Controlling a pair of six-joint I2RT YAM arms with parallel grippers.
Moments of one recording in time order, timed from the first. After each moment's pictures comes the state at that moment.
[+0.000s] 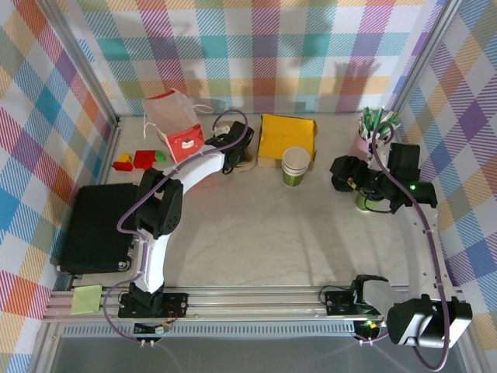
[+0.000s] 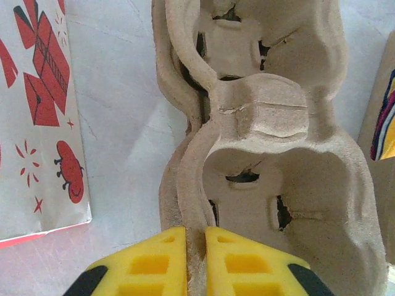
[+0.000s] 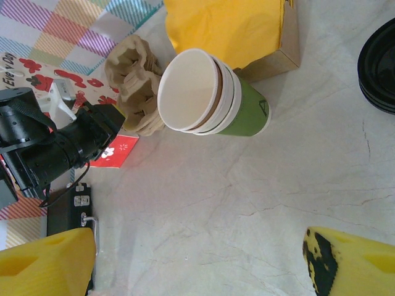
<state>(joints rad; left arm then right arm) -0.54 2.11 1.72 -0.61 -0.44 -0.76 -0.08 1.06 1.09 -0.83 -0.58 0.47</state>
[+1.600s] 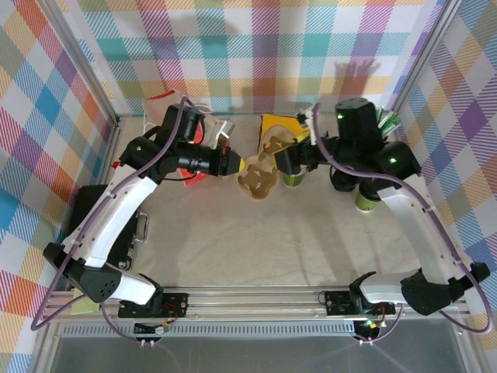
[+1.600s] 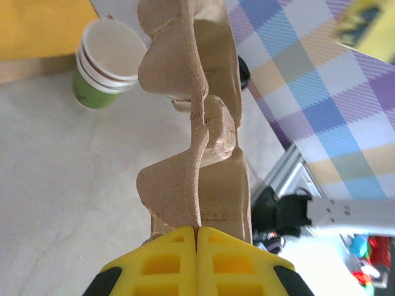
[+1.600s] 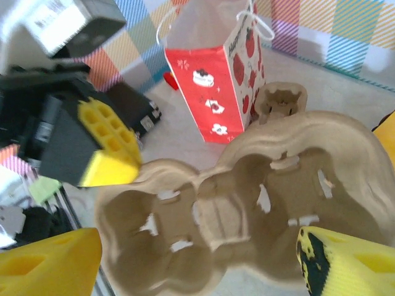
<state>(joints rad) -0.55 1.41 1.69 -1.00 0.57 -0.32 0.57 1.32 1.72 -0.97 -0.41 0.01</state>
